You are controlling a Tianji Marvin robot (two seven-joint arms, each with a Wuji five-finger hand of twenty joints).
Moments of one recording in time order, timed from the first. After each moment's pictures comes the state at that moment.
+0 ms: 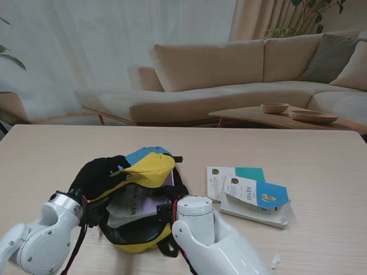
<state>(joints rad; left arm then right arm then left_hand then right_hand) 1.90 -1.08 -1.48 -2.09 0.68 0.01 -0.08 -1.46 -1.50 0.91 -1.62 0.65 0.68 -0.72 1.12 -0.34 0.29 -0.09 0.64 0.08 0.85 0.56 1.02 0.18 0.83 0.69 0.87 0.41 0.98 0.75 0.34 0.54 1.28 0.75 0.69 -0.84 1.17 -0.25 0.94 0.14 0.94 0.52 1.27 0.25 0.78 0.41 1.23 0.29 0.98 0.43 0.99 0.54 1.55 0.28</state>
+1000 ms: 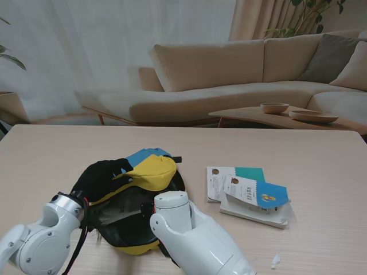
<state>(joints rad) 1.91 -1.08 -1.48 -2.10 0.67 -0.01 -0.11 -1.32 -1.60 0.81 -1.40 0.66 0.64 -0.78 1.13 -0.34 0.29 -0.09 0.64 0.09 0.85 0.56 1.02 0.18 0.83 0.69 0.86 0.41 0.98 0.75 0.34 0.54 1.28 0.75 0.69 -0.82 1.16 -0.25 0.94 0.14 0.94 0.46 1.26 0.25 0.78 0.36 1.23 0.29 0.87 0.39 0.92 0.50 1.54 0.28</state>
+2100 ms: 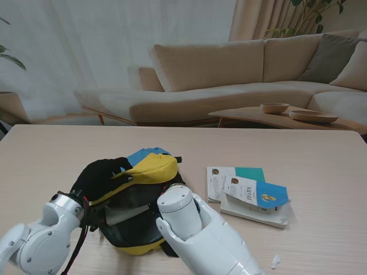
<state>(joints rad) 1.90 -1.08 -1.48 -2.09 0.69 -0.01 -0.10 -1.34 -1.55 0.83 -1.50 0.31 0.72 -0.62 1.13 -0.34 0.28 -0.09 0.64 0.09 0.85 0.56 1.02 0.18 0.83 0.69 0.86 0.41 0.98 0.75 0.34 0.54 1.28 0.76 0.49 -0.75 1.18 -0.16 0.27 0.26 0.49 0.15 0.20 0.27 0.60 0.31 0.43 0.18 0.03 0.09 0.12 0.22 0.90 0.24</state>
